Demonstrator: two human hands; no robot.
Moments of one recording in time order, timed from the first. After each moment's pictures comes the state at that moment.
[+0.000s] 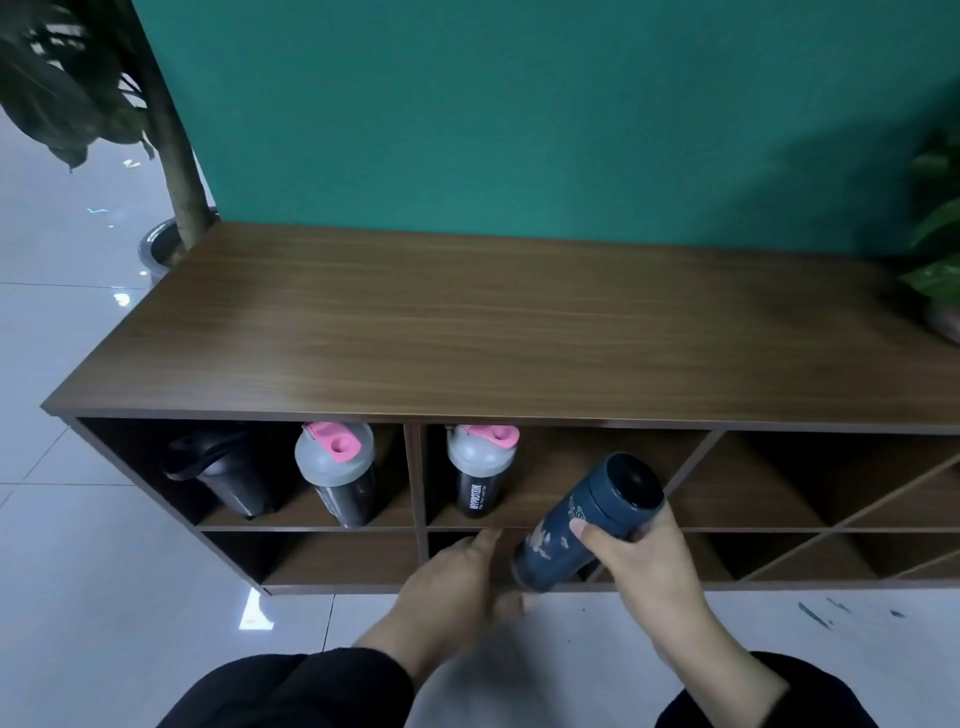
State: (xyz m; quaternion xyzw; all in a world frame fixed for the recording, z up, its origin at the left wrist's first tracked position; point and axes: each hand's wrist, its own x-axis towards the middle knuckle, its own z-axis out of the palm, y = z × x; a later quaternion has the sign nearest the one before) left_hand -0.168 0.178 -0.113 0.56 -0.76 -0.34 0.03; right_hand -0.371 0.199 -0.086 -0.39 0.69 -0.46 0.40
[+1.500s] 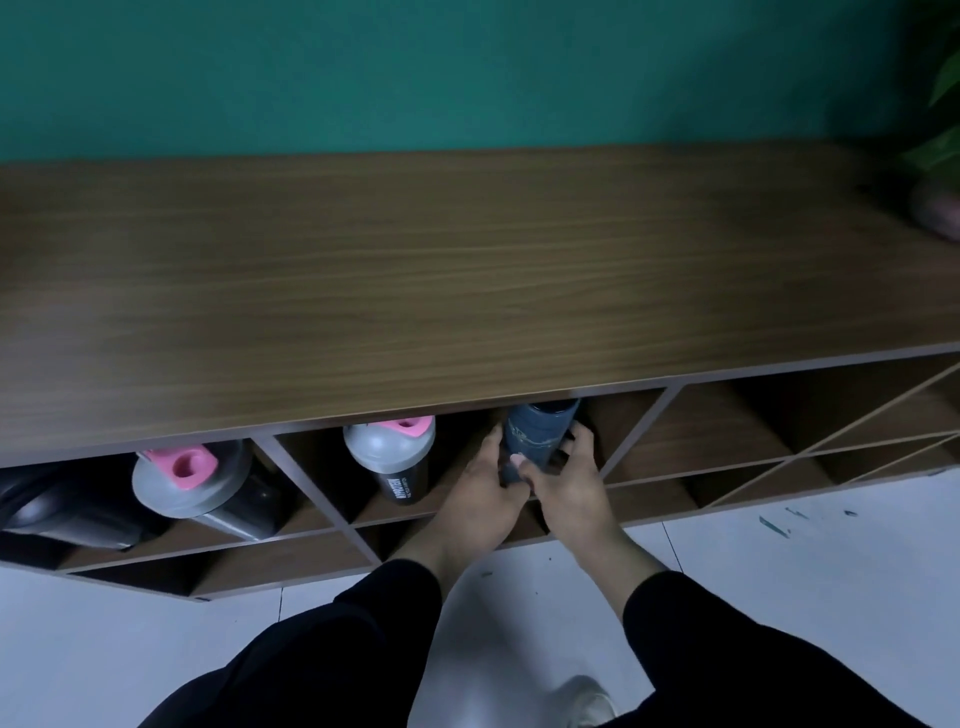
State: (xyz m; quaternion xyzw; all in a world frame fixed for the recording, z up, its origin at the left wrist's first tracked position) left_hand -0.286 0.088 -0.172 0.52 -0.57 -0.61 0.20; right_hand -0.411 0.114 -0.176 -0.37 0.73 -0.41 0.41
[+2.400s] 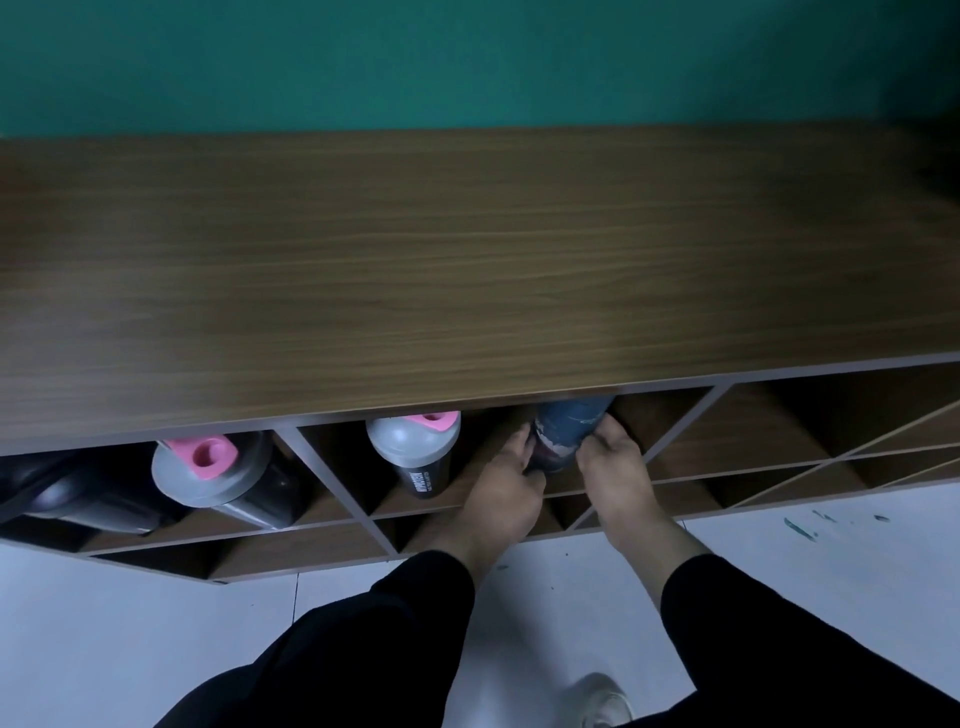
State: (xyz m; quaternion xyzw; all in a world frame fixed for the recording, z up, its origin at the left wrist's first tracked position) left_hand -0.294 0.077 -0.189 0.51 -0.53 -0.65 0.22; right_hand -0.428 0.094 -0.183 -0.32 0.72 -0.42 0.44
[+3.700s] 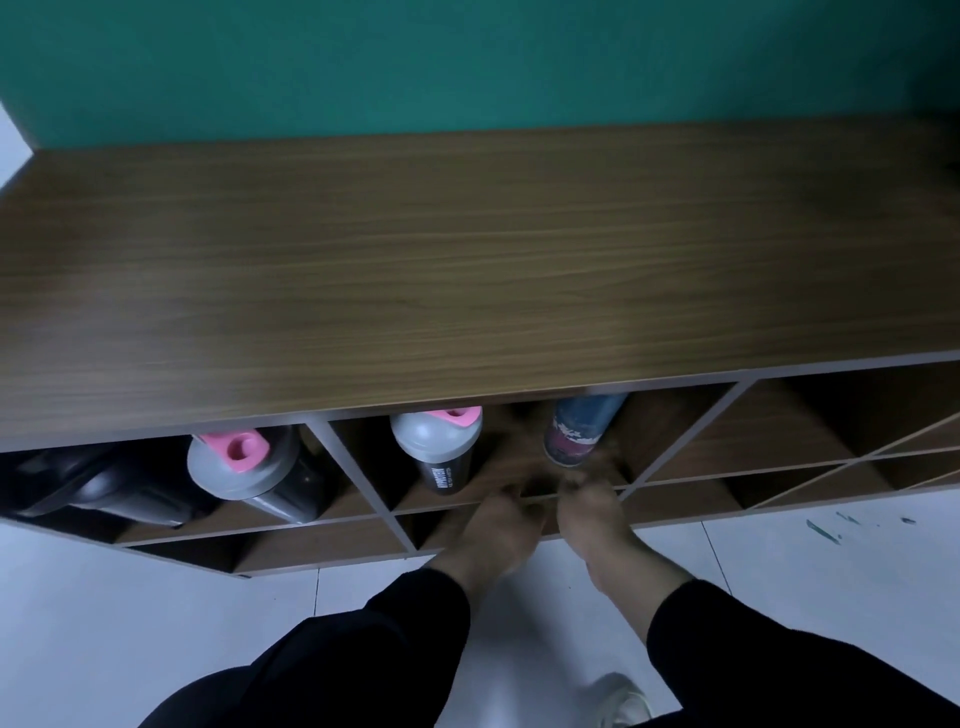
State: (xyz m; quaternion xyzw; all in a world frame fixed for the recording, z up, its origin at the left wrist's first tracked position) left_hand -0.268 0.104 -0.182 0.62 -0.54 -0.56 0.08; right_hand -0.378 0.113 -0.195 -0.28 0.80 -0.28 0.45
